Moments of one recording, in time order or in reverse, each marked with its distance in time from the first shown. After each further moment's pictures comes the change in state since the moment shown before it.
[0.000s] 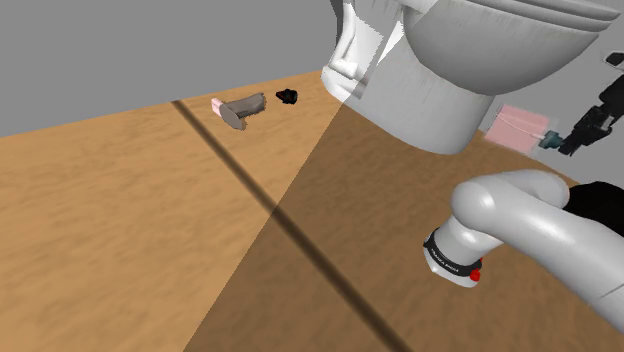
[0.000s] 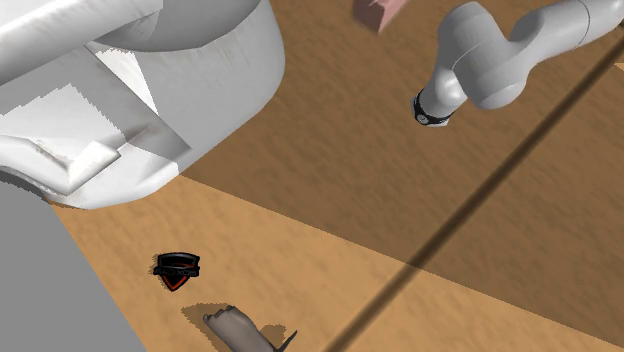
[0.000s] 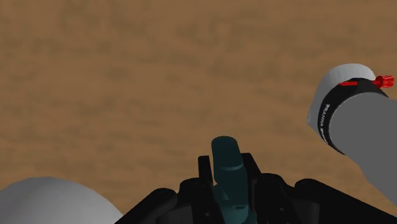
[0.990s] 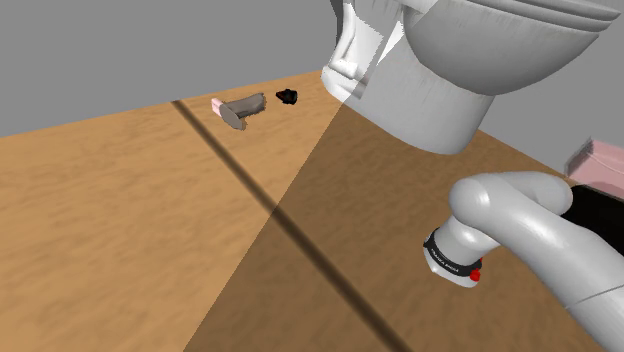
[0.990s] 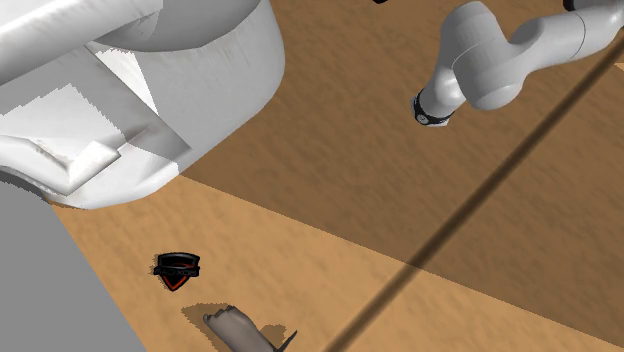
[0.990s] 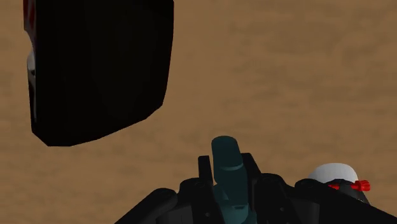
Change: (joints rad) arm -0.088 -0.108 -0.152 0.282 -0.301 -0.221 -0.419
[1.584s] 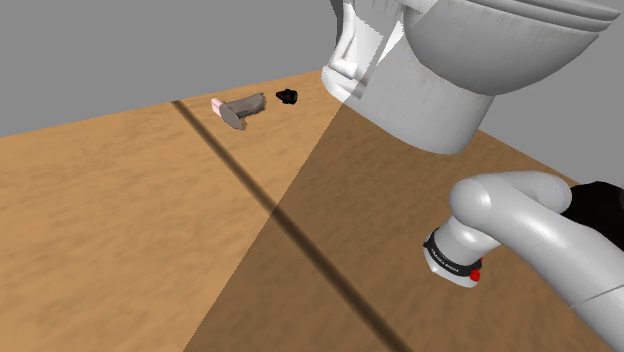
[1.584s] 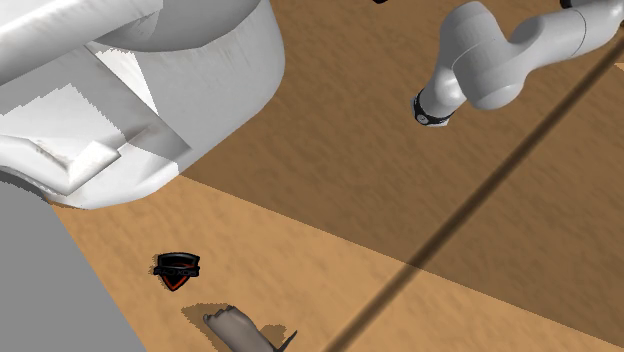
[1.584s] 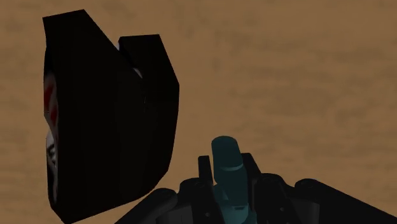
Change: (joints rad) arm 0.027 0.023 -0.085 0.248 -0.192 -0.049 -0.264
